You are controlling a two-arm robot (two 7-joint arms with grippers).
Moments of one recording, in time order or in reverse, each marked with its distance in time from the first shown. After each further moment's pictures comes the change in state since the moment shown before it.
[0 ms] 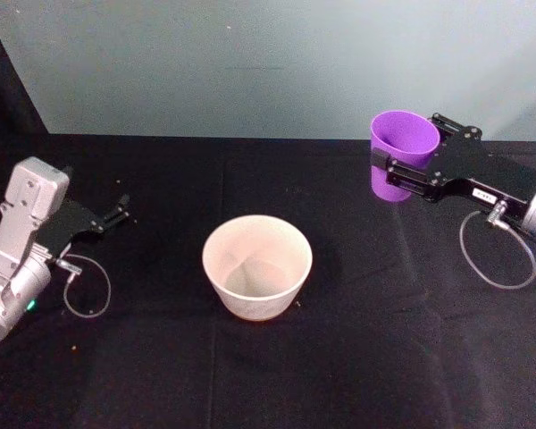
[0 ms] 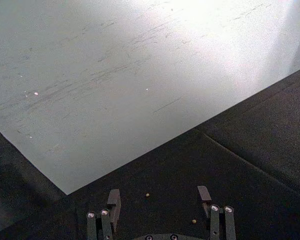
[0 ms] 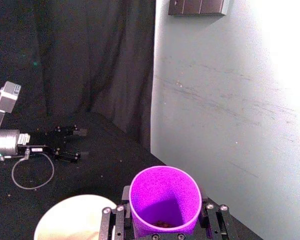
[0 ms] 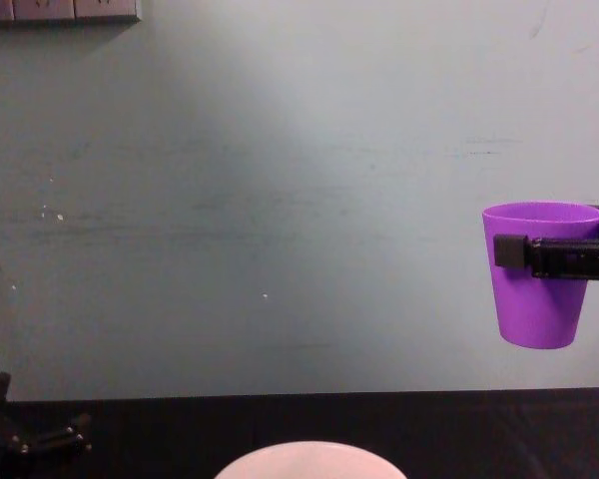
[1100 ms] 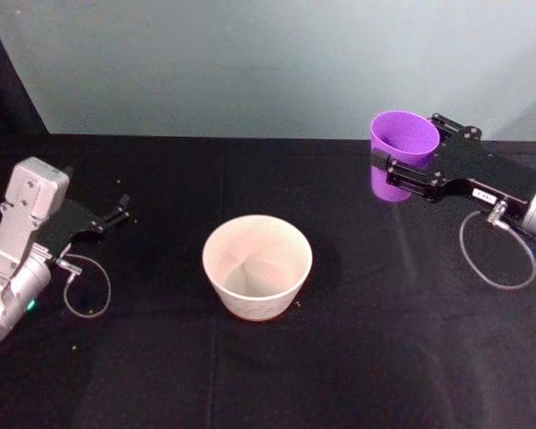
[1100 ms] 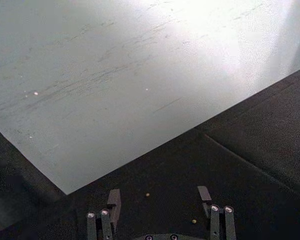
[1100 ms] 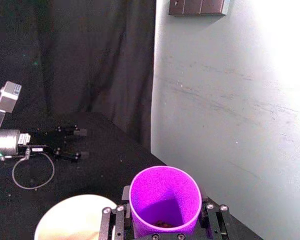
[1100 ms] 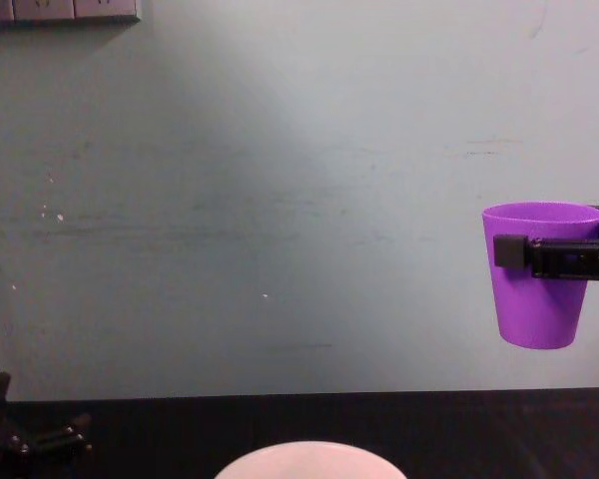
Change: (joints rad) left arm 0.000 0.000 0.000 0.000 0.000 0.000 0.000; right arm 0.000 0.000 0.000 0.000 0.000 0.000 0.001
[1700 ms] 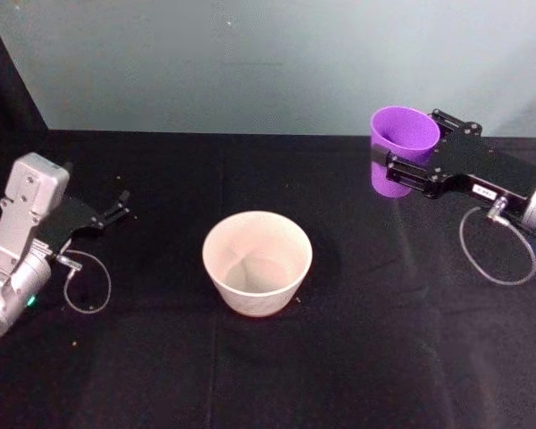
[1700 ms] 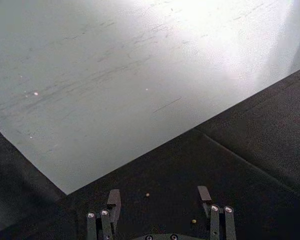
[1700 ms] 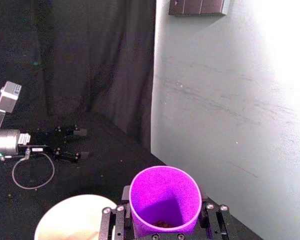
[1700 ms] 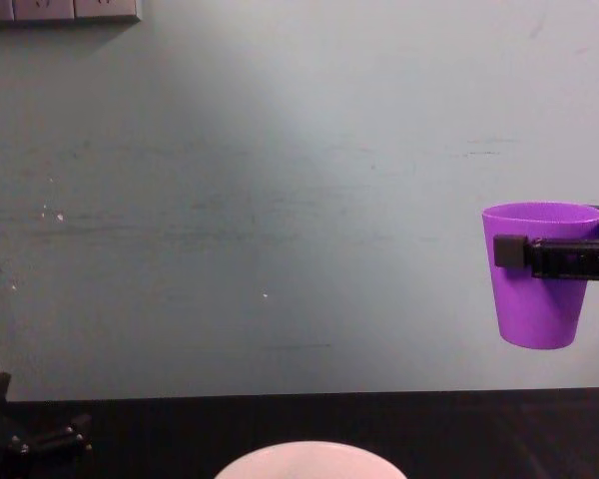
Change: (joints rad) left arm 0.000 0.000 0.000 0.000 0.000 0.000 0.000; right arm 0.000 0.000 0.000 0.000 0.000 0.000 0.000
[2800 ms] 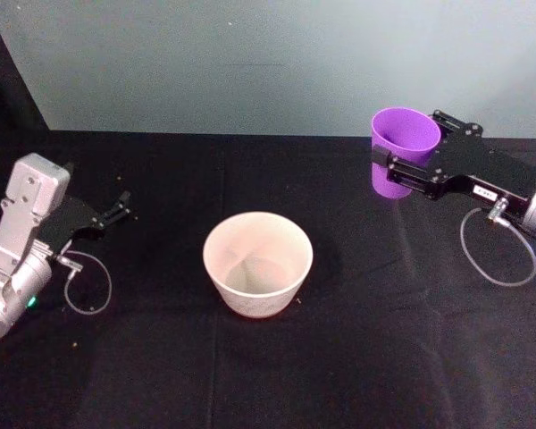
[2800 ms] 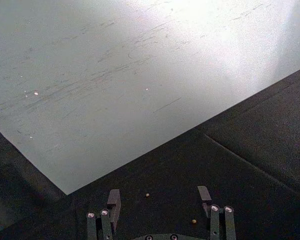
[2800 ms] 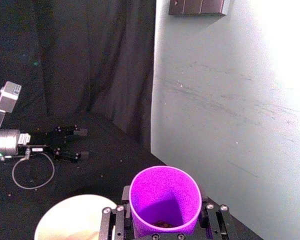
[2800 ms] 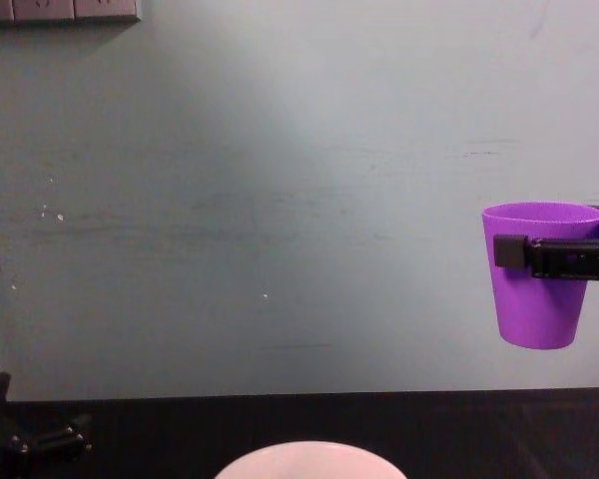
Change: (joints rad) left arm 0.000 0.000 0.000 0.000 0.000 0.000 0.000; right arm 0.000 0.000 0.000 0.000 0.000 0.000 0.000
